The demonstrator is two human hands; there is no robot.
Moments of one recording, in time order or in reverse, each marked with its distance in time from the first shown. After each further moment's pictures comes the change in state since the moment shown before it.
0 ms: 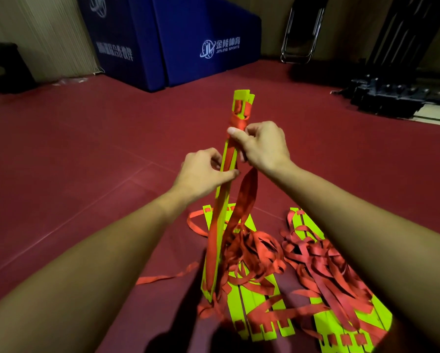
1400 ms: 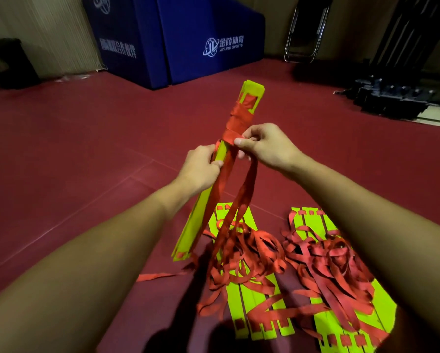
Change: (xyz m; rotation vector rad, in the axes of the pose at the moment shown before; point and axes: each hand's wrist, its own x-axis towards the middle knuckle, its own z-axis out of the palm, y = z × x) left_hand 0.006 -0.001 -0.006 -0.021 -0.031 -0.017; right_hand 0.004 0.007 -0.010 0.215 -0.370 -0.045
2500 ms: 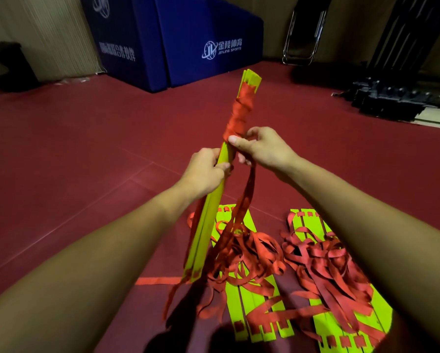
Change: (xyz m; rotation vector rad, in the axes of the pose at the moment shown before) left_hand 0.003 0.001 0.011 -0.186 -0.114 -0.047; right_hand -0.002 -0.003 0.004 0.166 -0.004 0.015
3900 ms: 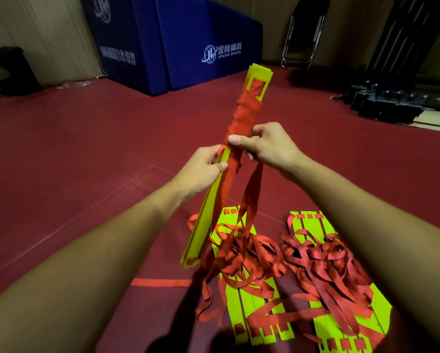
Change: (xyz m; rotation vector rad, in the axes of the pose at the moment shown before) left_hand -0.008 0.009 -0.013 -0.302 -0.115 0.098; right_hand -0.003 -0.008 -0.013 -0.109 0.086 -0.010
